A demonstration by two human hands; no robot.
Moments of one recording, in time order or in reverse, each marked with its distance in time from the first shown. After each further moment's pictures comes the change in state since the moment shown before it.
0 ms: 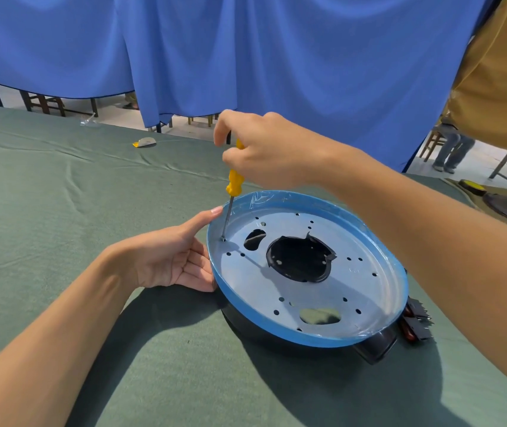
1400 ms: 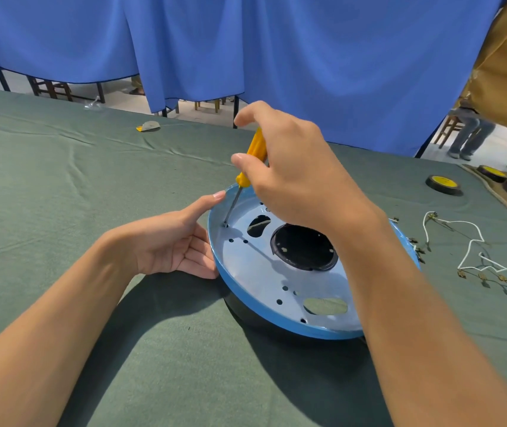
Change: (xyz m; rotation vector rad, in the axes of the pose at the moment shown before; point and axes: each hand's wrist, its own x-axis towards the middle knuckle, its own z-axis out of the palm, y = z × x) left_hand -0.002 0.000 0.004 0.035 -0.004 -0.007; right_hand -0.039 0.003 0.036 0.191 0.345 0.020
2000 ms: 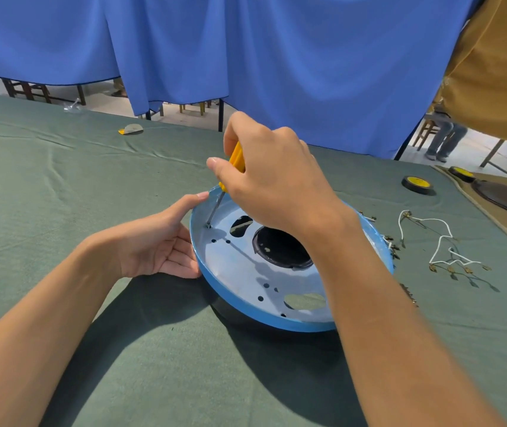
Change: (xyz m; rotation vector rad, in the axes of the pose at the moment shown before) left_hand 0.000 0.003 0.003 0.048 0.047 0.004; right_hand -0.007 -0.005 0.000 -0.134 0.050 0.037
